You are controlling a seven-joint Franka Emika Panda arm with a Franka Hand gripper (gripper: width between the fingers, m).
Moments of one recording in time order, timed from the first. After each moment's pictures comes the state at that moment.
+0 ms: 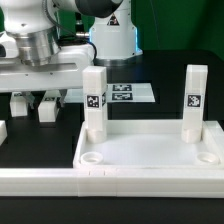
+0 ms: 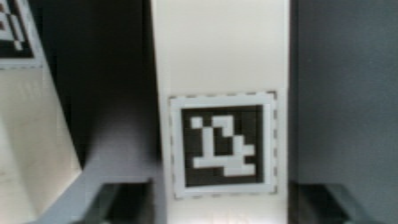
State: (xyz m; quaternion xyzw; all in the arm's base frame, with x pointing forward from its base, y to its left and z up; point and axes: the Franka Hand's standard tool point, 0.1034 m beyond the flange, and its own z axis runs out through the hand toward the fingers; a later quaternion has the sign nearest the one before) arm 0.432 -0.155 0.014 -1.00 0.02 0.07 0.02
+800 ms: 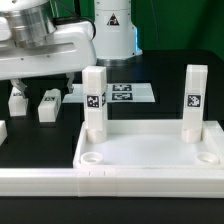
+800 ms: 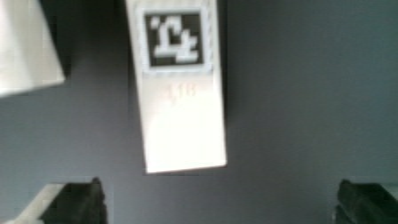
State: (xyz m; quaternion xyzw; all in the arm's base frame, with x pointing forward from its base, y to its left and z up) arm 0.457 -0.148 0.049 -1.00 0.02 0.06 0.05
